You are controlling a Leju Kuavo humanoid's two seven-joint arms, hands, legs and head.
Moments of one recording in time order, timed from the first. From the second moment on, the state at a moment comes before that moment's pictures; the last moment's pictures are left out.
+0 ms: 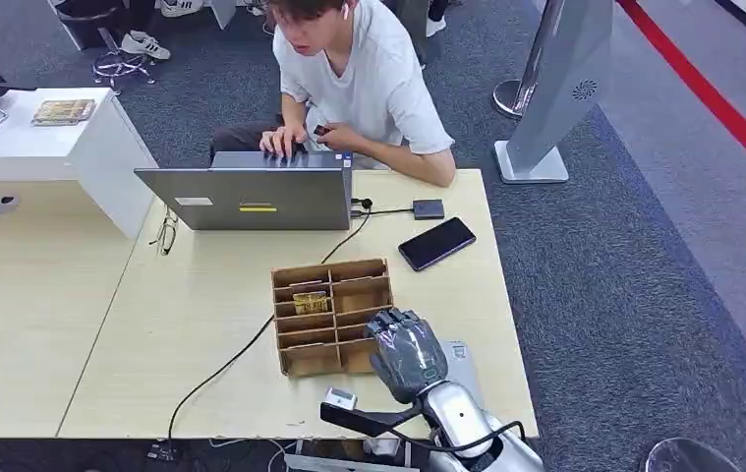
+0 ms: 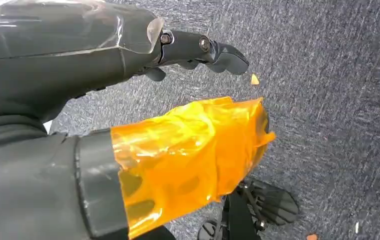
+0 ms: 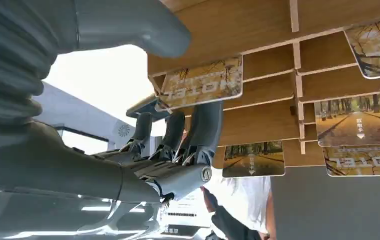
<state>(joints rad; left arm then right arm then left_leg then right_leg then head) -0.04 -0.26 0.94 -0.37 -0.76 0.40 -0.06 -0.12 0.00 0.60 -1.27 1.24 -0.37 0.15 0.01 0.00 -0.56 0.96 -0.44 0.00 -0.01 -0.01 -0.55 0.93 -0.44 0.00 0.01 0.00</state>
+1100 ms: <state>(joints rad) -0.05 -0.25 0.94 -0.34 -0.77 0.41 -0.08 -0.11 0.04 0.59 -1.25 1.26 -0.54 0.09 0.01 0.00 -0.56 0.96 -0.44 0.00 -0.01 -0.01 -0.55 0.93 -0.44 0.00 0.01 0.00</state>
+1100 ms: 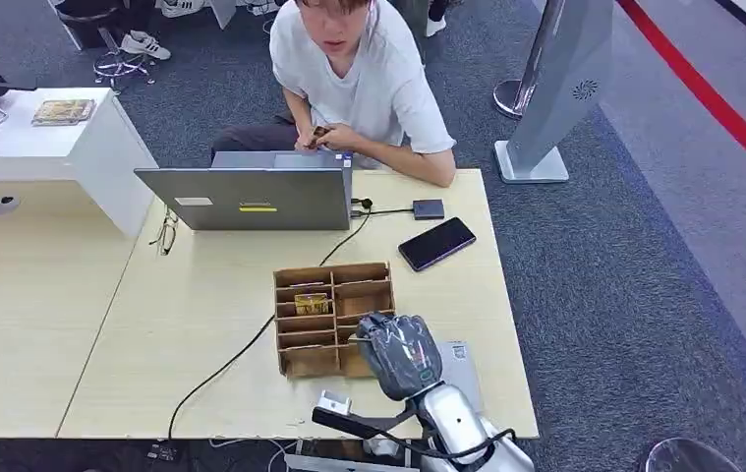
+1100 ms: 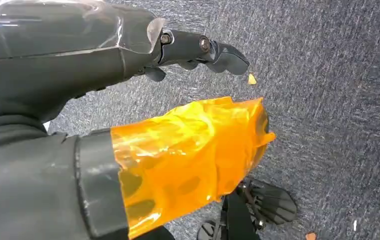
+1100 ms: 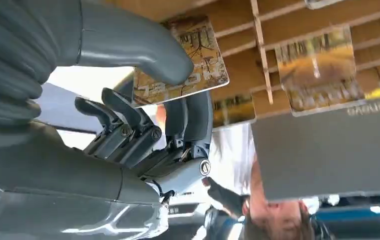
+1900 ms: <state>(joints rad) -0.04 -0.25 0.98 -0.34 -0.78 0.41 -0.10 -0.06 -0.01 0.57 -1.75 1.15 -0.62 -0.05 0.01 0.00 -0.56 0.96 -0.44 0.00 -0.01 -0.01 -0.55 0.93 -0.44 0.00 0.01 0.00</state>
